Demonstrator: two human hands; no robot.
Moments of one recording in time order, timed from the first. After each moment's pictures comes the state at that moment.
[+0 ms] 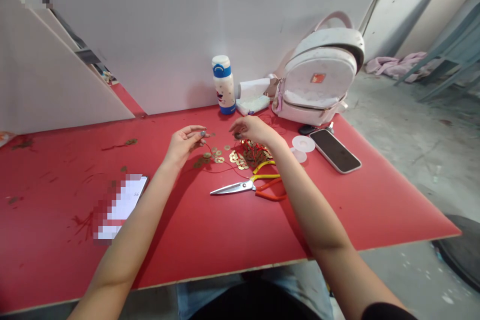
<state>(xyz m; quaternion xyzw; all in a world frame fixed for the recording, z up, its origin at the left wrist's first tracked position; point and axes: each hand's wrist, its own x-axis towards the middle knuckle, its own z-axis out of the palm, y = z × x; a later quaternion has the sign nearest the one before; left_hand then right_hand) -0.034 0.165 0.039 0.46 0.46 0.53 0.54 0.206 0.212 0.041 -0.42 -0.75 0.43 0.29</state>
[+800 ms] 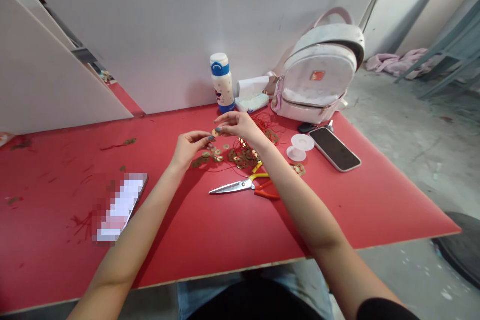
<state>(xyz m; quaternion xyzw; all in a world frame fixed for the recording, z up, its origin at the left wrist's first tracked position) -0.019 0.161 0.029 0.51 0.47 0.51 0.51 0.173 0.204 0.037 -0.33 -0.58 0.61 0.44</state>
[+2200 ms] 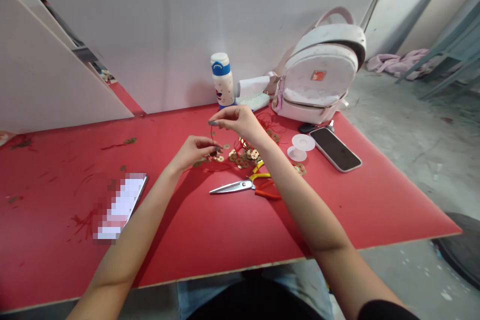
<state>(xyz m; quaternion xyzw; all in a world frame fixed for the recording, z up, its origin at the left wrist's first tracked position) -0.019 0.151 0.040 0.62 0.49 0.33 0.51 0.172 0.182 0.075 -0.34 -0.67 0.47 0.46</state>
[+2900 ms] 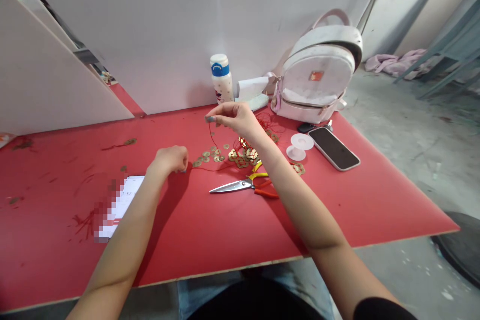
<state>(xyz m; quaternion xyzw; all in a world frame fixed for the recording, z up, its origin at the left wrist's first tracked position) -0.090 0.169 0.030 0.70 0.67 0.05 0.24 0.169 0.180 0.082 -0.31 -0.67 0.47 0.49</state>
